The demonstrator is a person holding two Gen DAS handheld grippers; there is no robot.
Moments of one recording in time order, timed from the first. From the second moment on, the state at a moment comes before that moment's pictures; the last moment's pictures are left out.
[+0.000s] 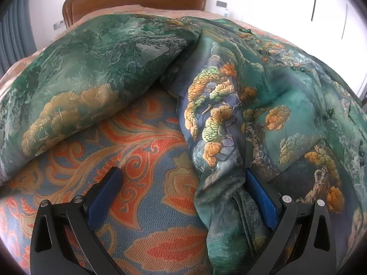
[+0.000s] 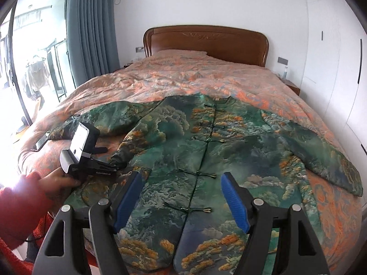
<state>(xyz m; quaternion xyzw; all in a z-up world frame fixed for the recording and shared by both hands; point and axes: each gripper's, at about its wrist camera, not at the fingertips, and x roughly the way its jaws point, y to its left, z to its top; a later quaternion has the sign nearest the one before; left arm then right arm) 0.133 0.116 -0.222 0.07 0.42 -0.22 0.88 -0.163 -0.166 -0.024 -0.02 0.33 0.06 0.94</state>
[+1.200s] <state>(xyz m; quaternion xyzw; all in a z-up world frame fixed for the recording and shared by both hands) 0.134 0.118 -0.221 0.06 0.42 -0.22 0.88 -0.120 -0.106 -0.035 -0.04 0.36 0.06 0.93</state>
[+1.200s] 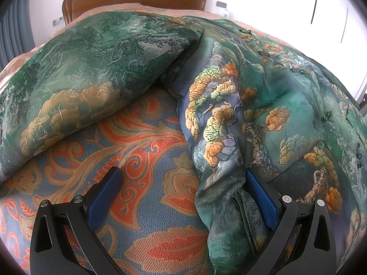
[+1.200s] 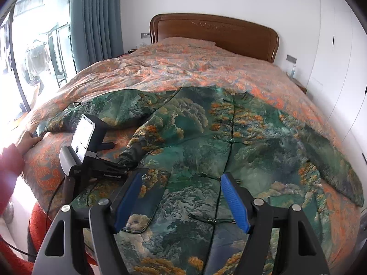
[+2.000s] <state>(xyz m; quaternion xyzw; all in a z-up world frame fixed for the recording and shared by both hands) 0.134 0.118 -0.220 0.06 0.42 -0.22 0.88 -0.109 -0.088 -0.040 -0.06 0.36 0.06 0.93</state>
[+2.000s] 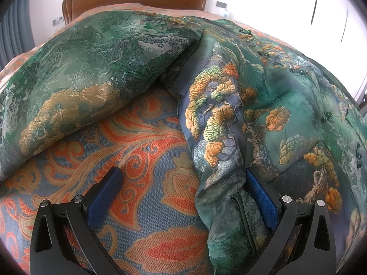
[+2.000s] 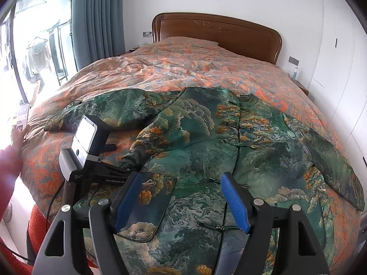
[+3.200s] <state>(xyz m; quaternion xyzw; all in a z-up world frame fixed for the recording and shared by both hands) 0.135 0.118 -0.220 0.06 0.42 -0.22 0.88 -0.108 -0.058 -0.039 -0.08 0.36 0.08 0.92</state>
